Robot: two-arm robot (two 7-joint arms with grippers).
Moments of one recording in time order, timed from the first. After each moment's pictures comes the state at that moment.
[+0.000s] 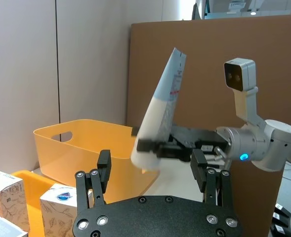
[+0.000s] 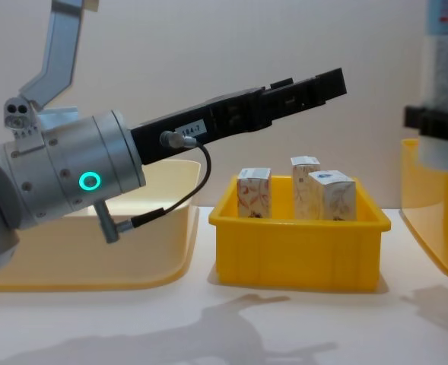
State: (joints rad) left arm -0.50 0.27 0.46 -1.32 -0.71 -0.03 -0.90; right arm 0.16 0.54 -0.24 -1.75 0.42 0.09 0.27
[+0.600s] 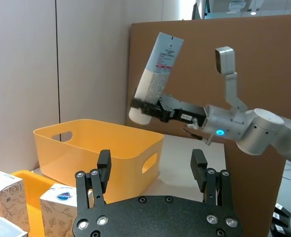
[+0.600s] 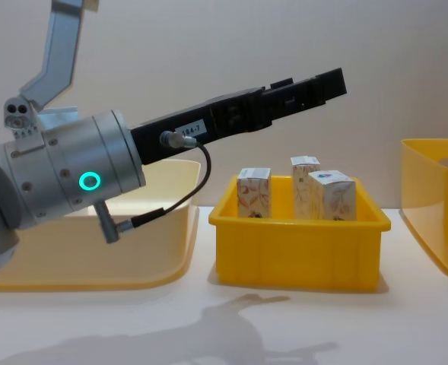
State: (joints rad) left arm -0.50 0.27 0.46 -1.32 -0.71 -0.03 -0.90; right arm 0.21 0.53 -0.15 -1.67 0.29 0.02 0.10
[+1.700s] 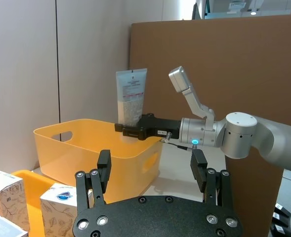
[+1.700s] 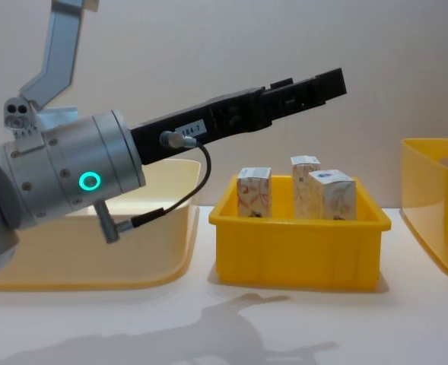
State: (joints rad) left arm -0.50 0.27 0.46 -1.32 -0.71 -0.03 -0.90; right arm 0.34 0.43 -0.17 -1.49 0.16 0.27 -0.04
